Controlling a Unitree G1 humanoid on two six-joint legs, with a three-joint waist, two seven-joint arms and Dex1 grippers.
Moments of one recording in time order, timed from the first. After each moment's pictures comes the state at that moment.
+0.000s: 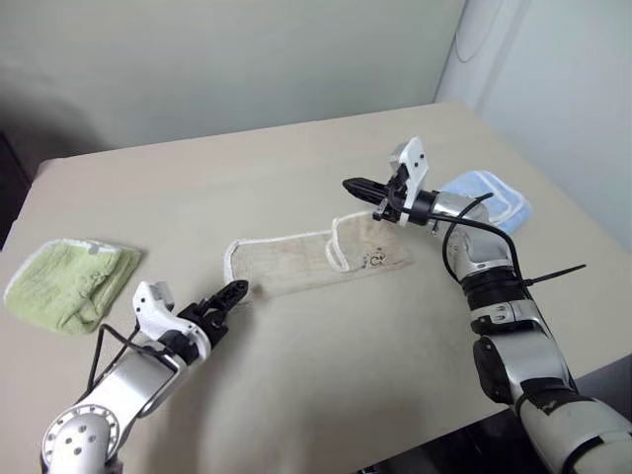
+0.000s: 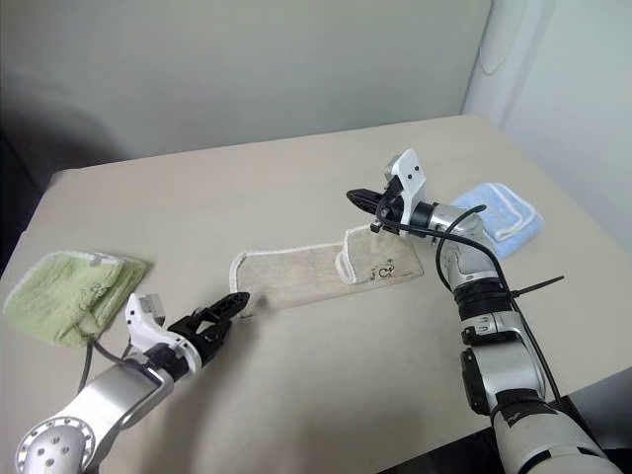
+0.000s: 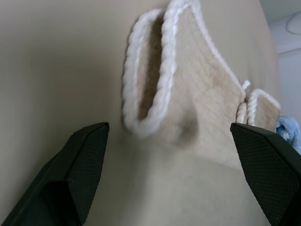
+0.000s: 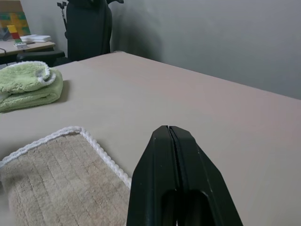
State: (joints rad) left arm 0.08 0.51 0.30 -0.39 -1.74 0.67 0.53; right arm -0.93 -0.26 0.01 0.54 0.24 0.21 0.93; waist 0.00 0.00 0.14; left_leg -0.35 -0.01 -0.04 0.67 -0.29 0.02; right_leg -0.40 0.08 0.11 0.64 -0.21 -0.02
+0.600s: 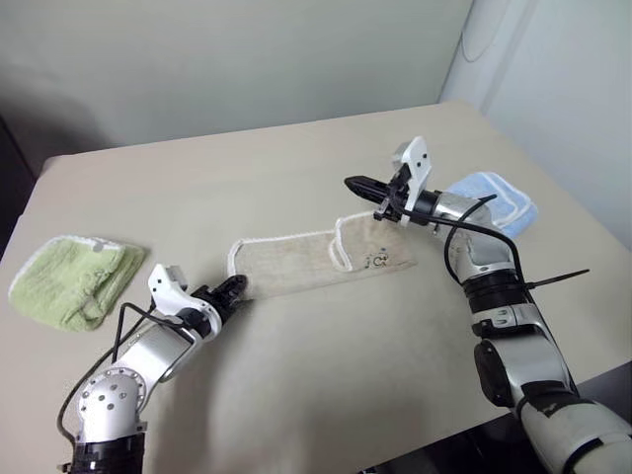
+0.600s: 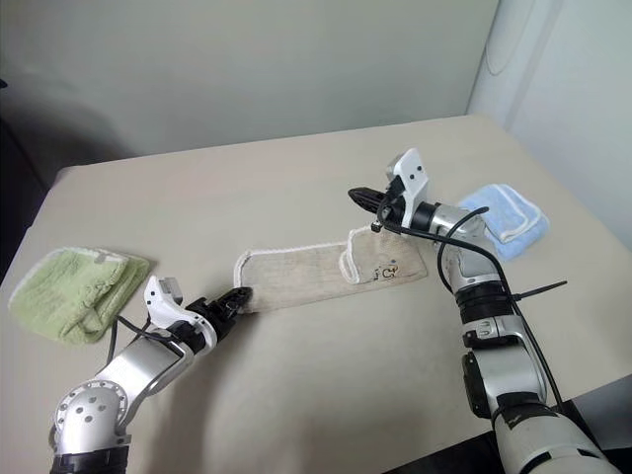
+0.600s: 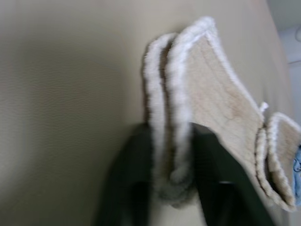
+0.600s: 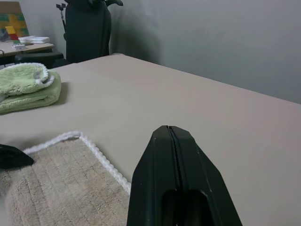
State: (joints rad) left arm -0.05 0.45 0.30 -0.24 -1.58 0.71 0.48; right arm -0.91 -0.27 0.01 0.49 0.24 0.22 0.91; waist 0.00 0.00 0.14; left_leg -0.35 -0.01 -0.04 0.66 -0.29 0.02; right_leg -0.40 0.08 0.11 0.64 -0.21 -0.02
